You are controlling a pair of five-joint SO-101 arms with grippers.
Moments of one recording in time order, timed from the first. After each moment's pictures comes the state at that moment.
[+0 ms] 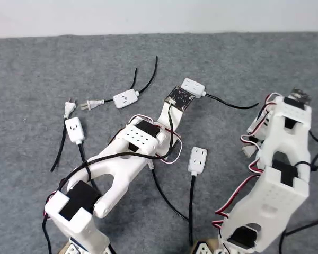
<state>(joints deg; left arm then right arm) 28.7 10.9 23.1 49.5 3.7 21.5 25.9 -2.5 71.6 -17.6</state>
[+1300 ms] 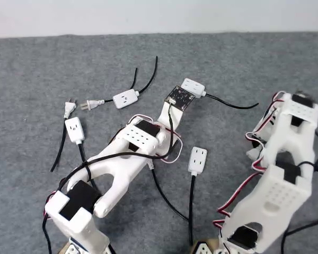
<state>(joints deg) 28.4 11.3 22.2 49.5 3.7 23.4 26.9 -7.3 79.3 -13.7</state>
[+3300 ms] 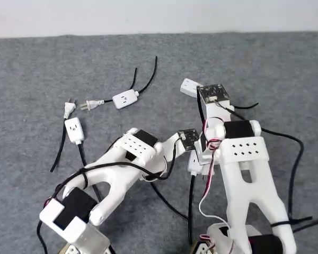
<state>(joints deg) 32.5 6.5 32.0 63.5 -32.2 -8.5 -23.1 32.1 78.8 4.6</state>
